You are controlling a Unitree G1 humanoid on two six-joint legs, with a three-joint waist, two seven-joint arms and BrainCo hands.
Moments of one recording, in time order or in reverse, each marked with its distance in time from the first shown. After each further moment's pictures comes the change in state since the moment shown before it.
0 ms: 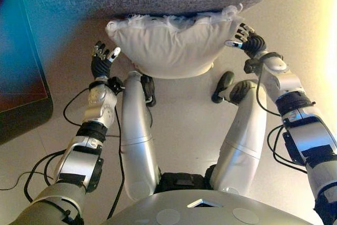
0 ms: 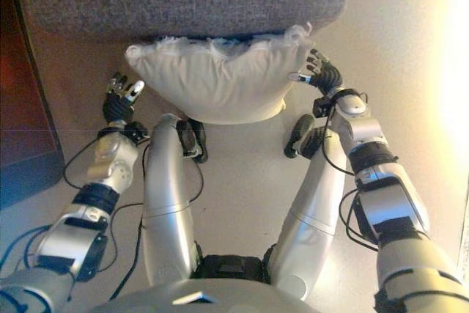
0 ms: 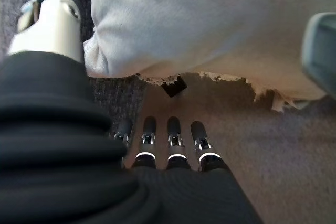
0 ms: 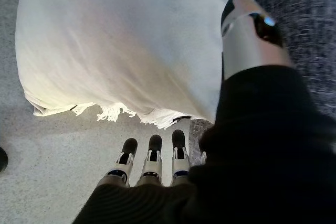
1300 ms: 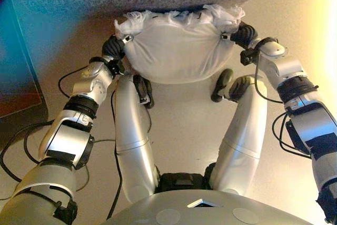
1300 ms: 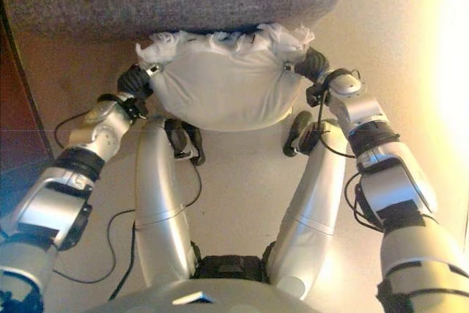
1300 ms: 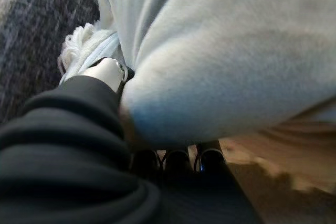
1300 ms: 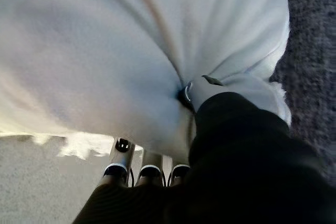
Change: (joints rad) left arm -0.204 0.119 -0.192 0.086 -0.167 0.204 -0.360; right arm -0.109 -0.033 0.140 -0.006 -0.014 0.031 0.111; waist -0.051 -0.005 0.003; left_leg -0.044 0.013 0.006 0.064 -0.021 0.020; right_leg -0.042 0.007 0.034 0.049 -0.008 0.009
